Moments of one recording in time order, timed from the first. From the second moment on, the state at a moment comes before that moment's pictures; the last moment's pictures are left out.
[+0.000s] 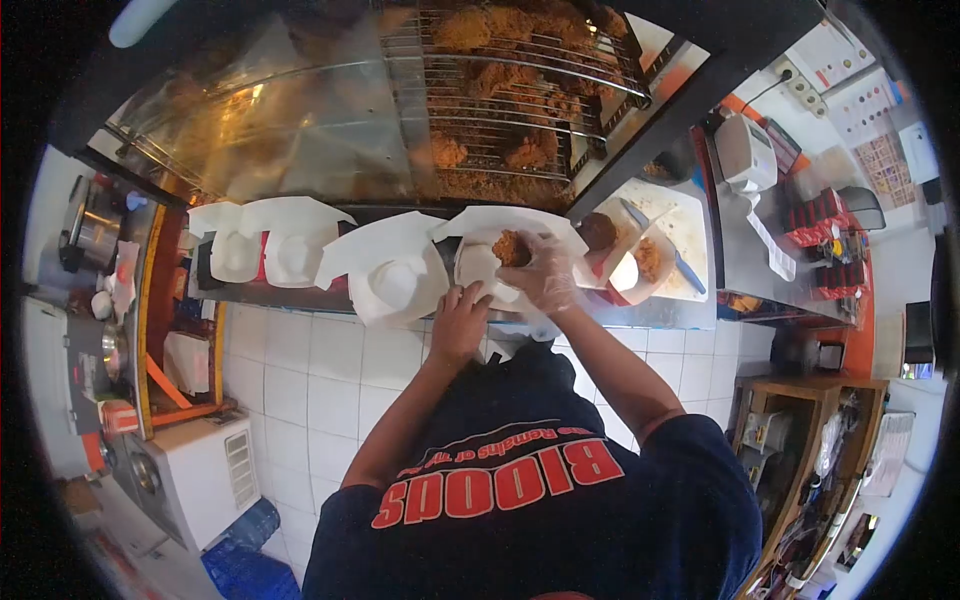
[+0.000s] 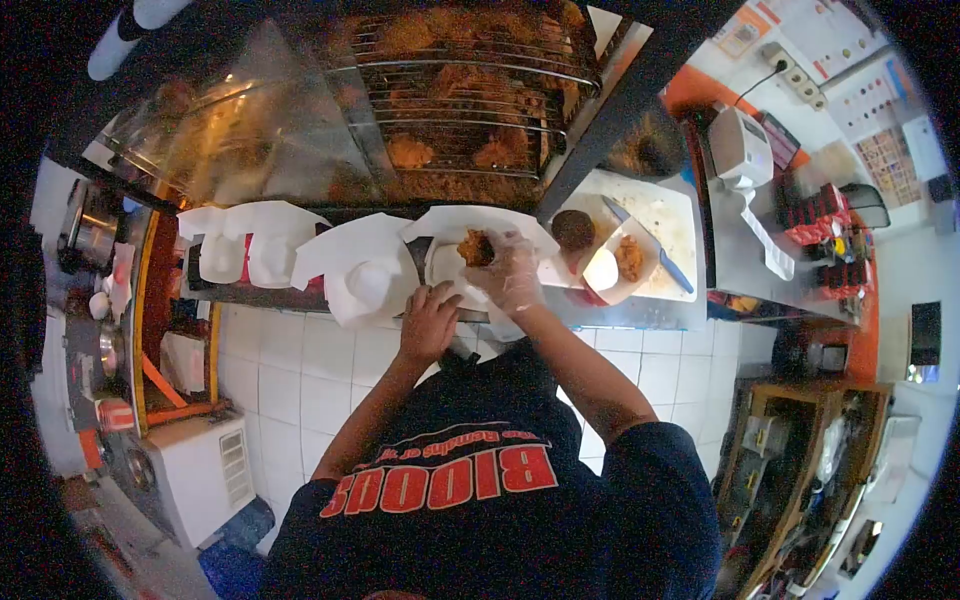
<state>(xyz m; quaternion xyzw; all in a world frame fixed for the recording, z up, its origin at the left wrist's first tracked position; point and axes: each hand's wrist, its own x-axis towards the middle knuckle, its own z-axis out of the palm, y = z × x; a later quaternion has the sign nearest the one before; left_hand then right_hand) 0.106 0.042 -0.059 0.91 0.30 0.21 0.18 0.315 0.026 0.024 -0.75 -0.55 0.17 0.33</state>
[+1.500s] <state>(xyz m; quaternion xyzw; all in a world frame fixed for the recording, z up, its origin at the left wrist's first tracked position) -0.019 0.001 -0.045 0.77 0.49 0.35 0.20 0.407 0.274 0.047 -0.66 -0.65 -0.24 -0.28</state>
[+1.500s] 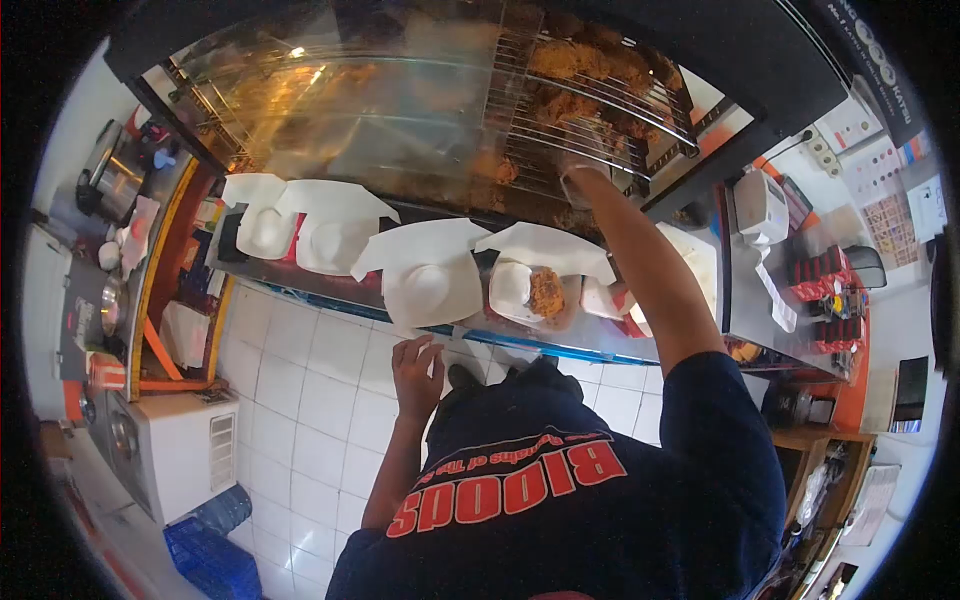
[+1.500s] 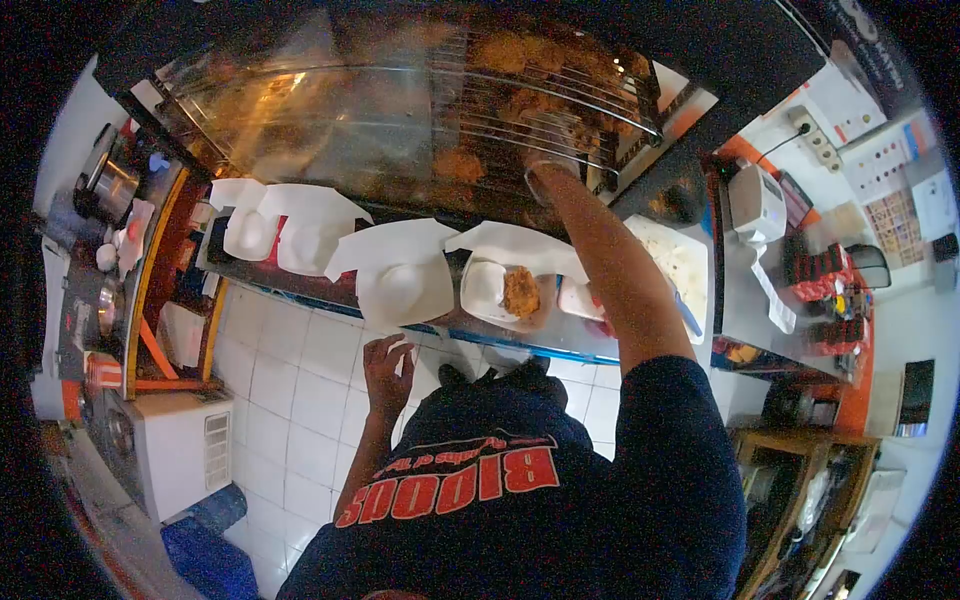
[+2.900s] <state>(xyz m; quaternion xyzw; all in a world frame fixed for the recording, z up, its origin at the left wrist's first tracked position) -0.003 0.044 -0.068 0.79 0.51 0.31 0.13 0.180 0.101 -0.063 -0.62 -0.64 0.28 0.35</state>
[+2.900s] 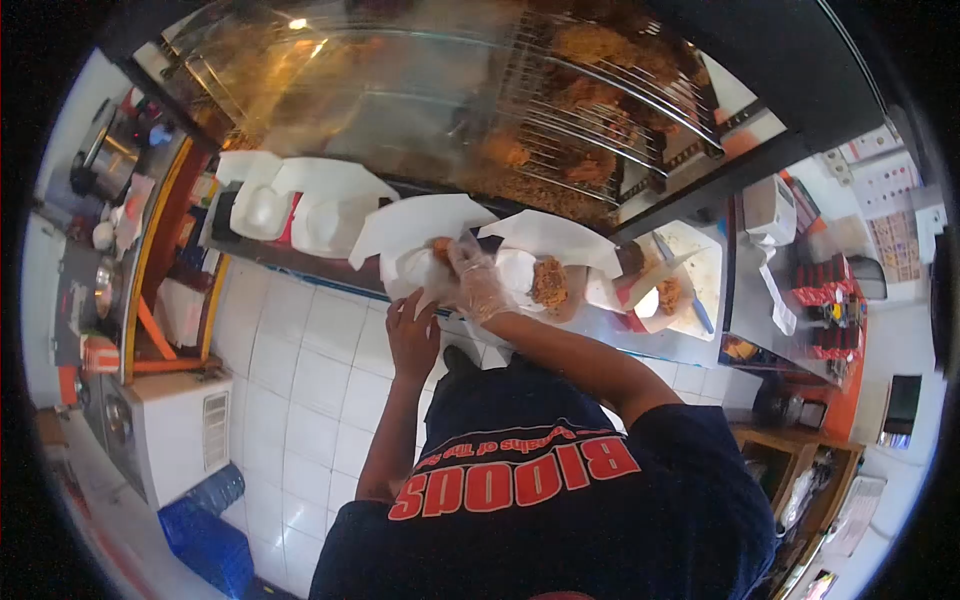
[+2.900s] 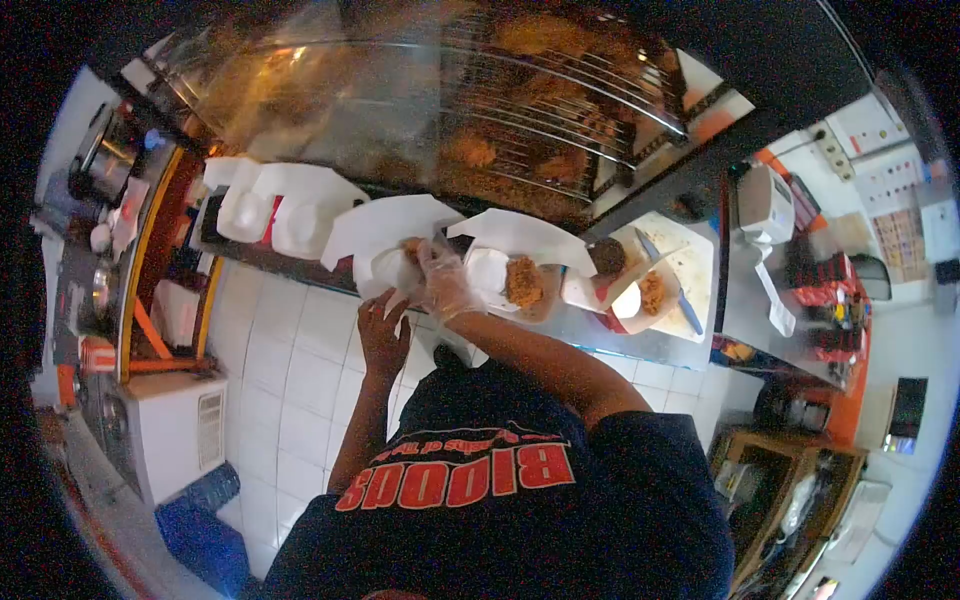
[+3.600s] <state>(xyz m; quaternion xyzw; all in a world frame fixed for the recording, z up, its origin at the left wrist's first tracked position) -0.022 0.041 -0.050 0.76 0.54 0.35 0.12 0.415 0.290 0.068 -0.75 -0.62 -0.08 -0.23</state>
